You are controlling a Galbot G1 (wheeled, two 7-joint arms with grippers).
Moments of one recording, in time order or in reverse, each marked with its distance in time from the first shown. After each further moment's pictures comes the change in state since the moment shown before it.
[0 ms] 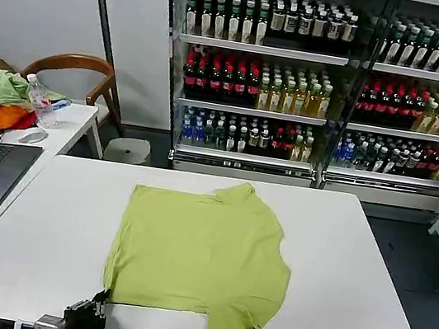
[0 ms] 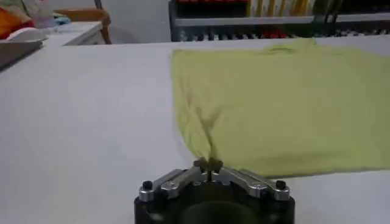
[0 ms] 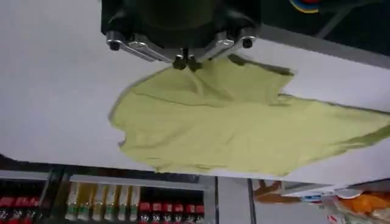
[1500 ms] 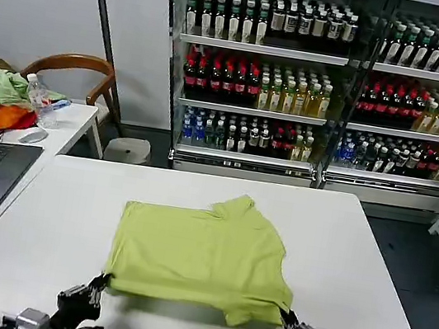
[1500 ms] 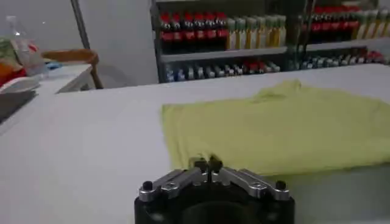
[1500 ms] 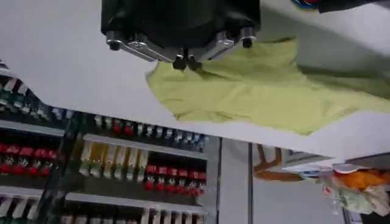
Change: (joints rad) left arm 0.043 0.075 -0.076 -0.087 0.005 -0.087 0.076; right arm 0.049 -0.052 0.170 0.125 0.075 -0.085 -0.066
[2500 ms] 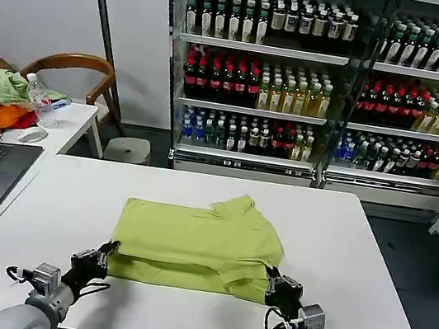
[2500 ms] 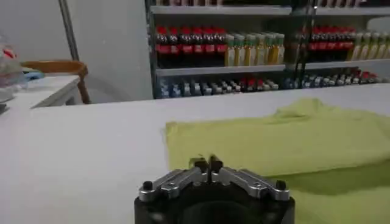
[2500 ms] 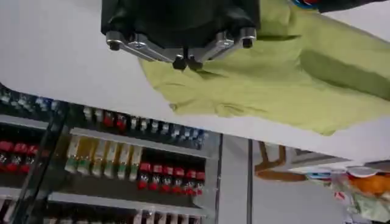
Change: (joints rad) left arm -0.314 0.024 0.059 0.281 -0.075 -0.046 0.148; right arm 0.412 0.053 -0.192 -0.296 -0.017 -0.058 -0.030
